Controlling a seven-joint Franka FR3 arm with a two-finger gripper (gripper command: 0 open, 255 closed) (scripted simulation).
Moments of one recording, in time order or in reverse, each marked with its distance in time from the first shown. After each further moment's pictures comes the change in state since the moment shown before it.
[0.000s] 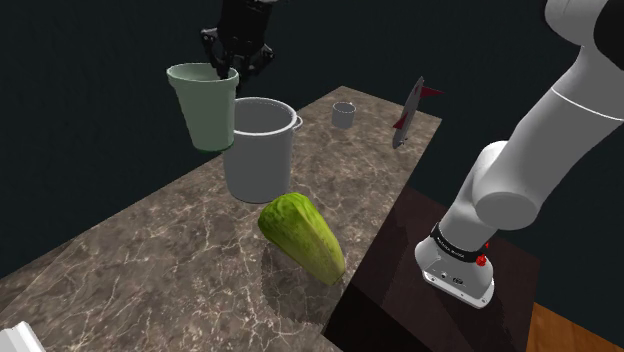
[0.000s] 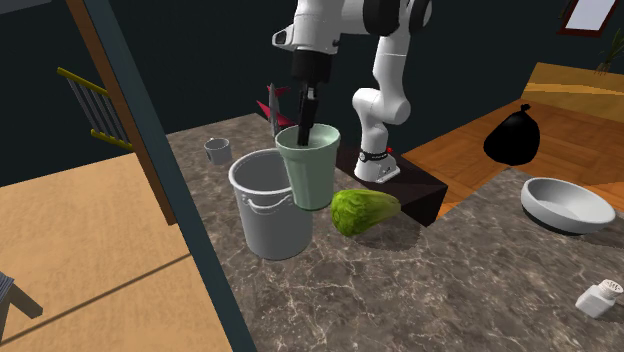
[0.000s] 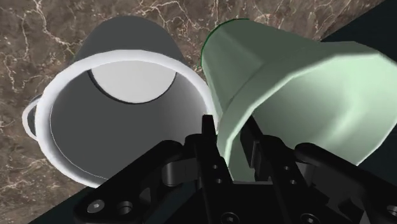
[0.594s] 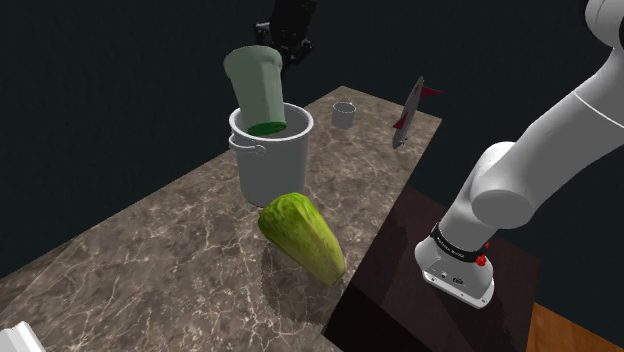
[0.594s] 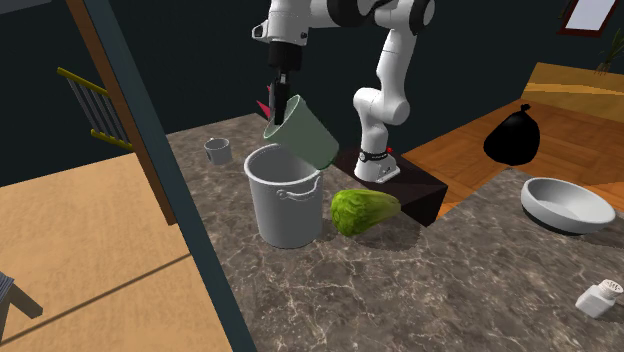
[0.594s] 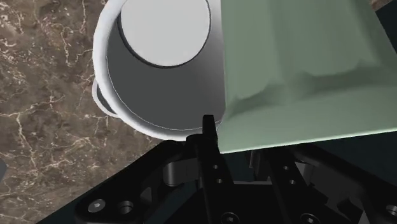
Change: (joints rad) arm -0.070 -0.146 -0.147 -0.151 0.087 -0.015 -0.243
